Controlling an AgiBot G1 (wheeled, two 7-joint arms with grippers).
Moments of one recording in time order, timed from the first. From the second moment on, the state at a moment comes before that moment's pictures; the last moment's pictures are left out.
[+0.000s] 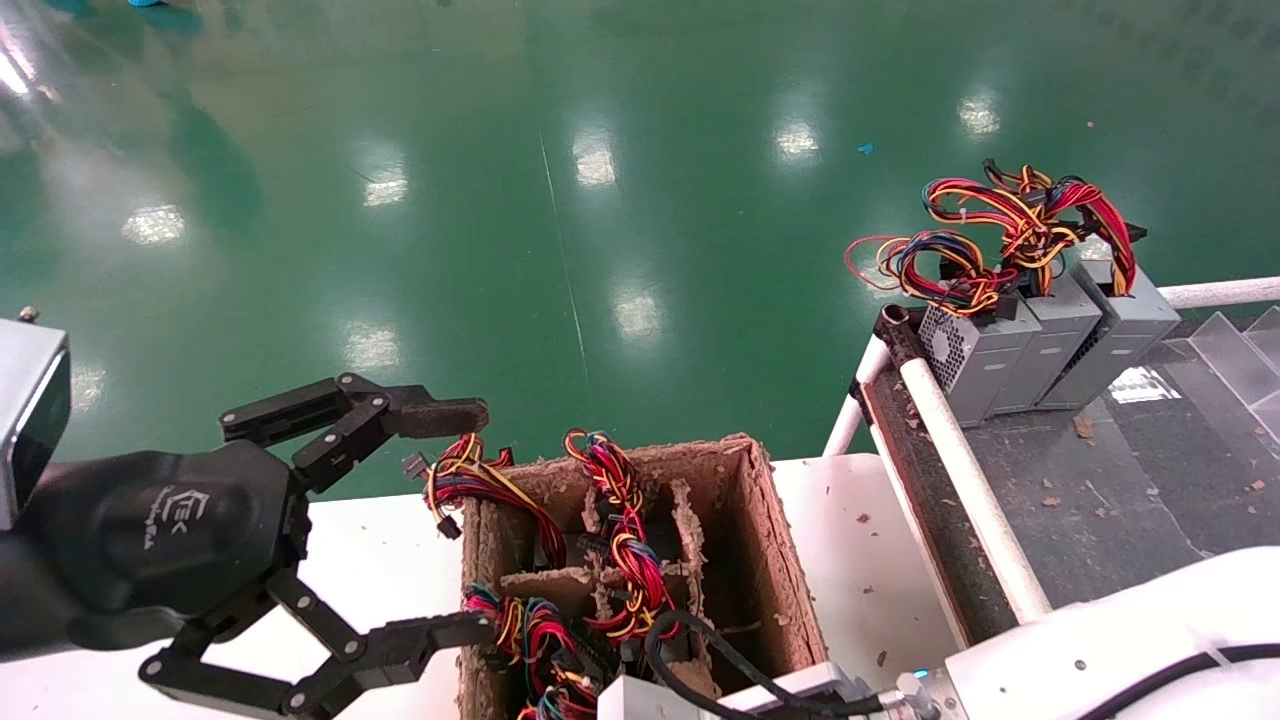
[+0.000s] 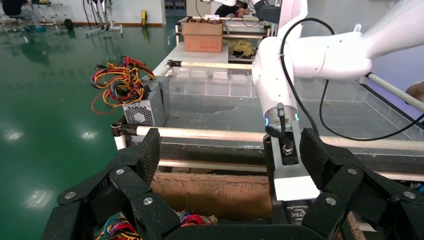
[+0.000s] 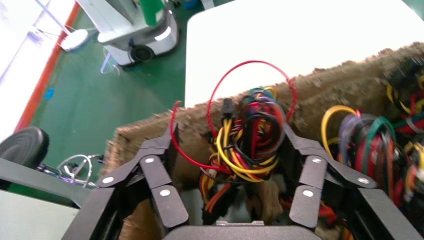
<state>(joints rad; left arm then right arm) -1.09 0.59 0.35 -1.26 0.68 1.47 -0.15 1.15 -1.00 -0.71 1.33 -1.28 -1.40 0.42</state>
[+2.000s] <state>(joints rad) -1.09 0.59 0.35 -1.26 0.68 1.47 -0.15 1.08 -0.75 -0.39 1.34 -0.87 -1.38 0.20</state>
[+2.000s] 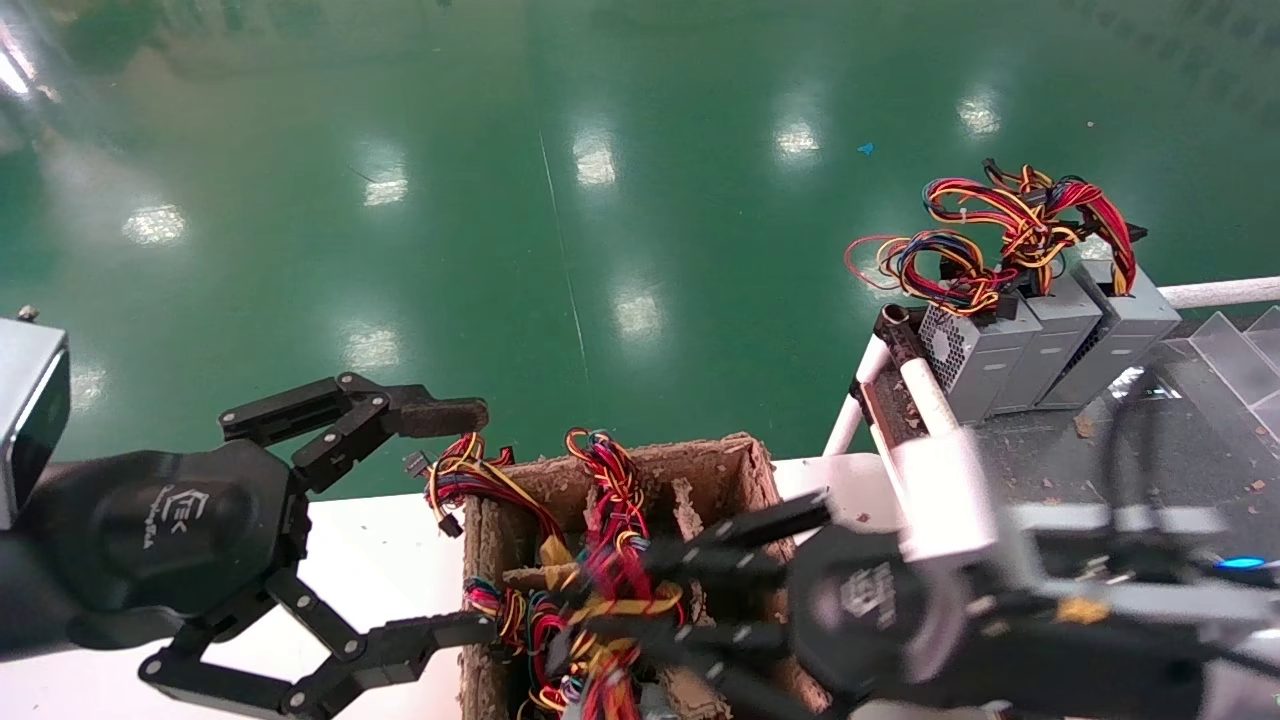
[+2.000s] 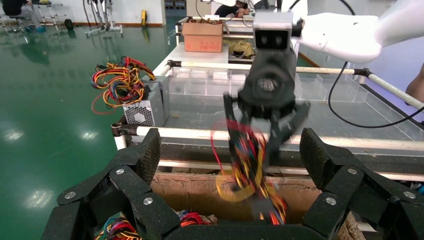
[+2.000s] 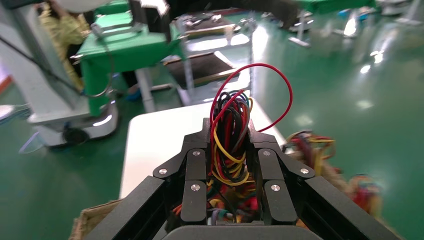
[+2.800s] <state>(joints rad) -1.09 0.59 0.35 -1.26 0.68 1.47 -0.15 1.00 -0.54 -0.15 1.32 -0.69 -1.31 0.08</state>
